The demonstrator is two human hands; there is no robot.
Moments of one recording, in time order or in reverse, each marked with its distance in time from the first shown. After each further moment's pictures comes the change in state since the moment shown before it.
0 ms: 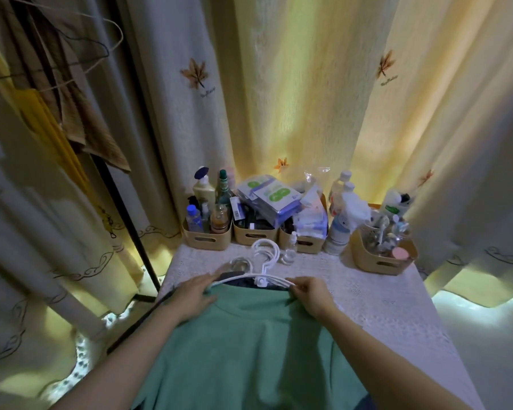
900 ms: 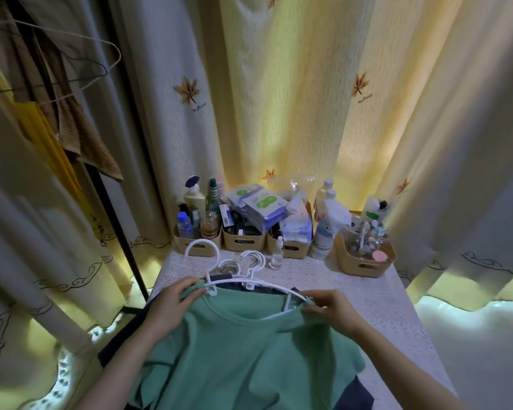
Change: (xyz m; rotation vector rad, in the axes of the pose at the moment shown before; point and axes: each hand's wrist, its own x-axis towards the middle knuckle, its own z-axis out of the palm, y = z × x) left_hand -0.060 0.025 -0.013 -0.510 0.327 0.176; right_hand -0.071 0.021 -0.061 0.197 -0.056 -0.072
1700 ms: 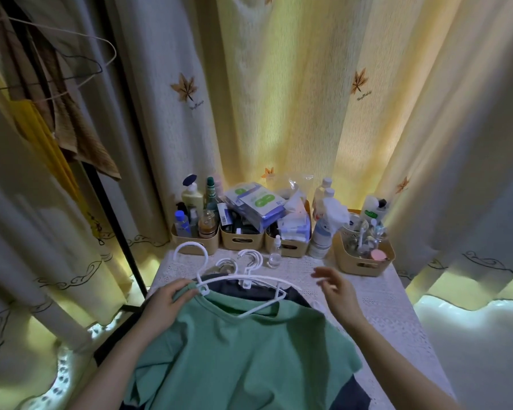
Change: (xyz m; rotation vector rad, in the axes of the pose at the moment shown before) left_hand -0.003 -0.003 0.001 -0.054 0.002 -0.063; right_hand 0.007 -0.004 -0.005 0.143 0.378 0.004
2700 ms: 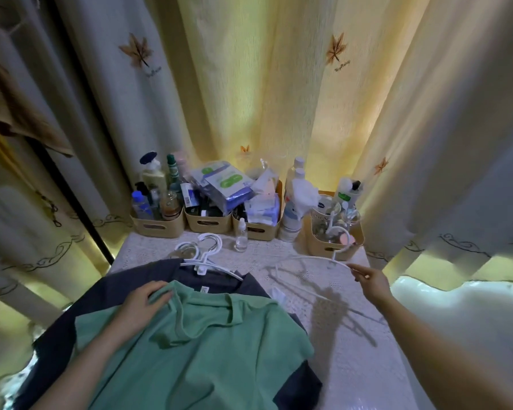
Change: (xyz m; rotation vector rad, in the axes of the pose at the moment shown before) left_hand 0.002 -0.002 0.072 0.099 0.006 -0.095; right_hand 0.067 0.131 -0.139 -0.213 0.041 0.272
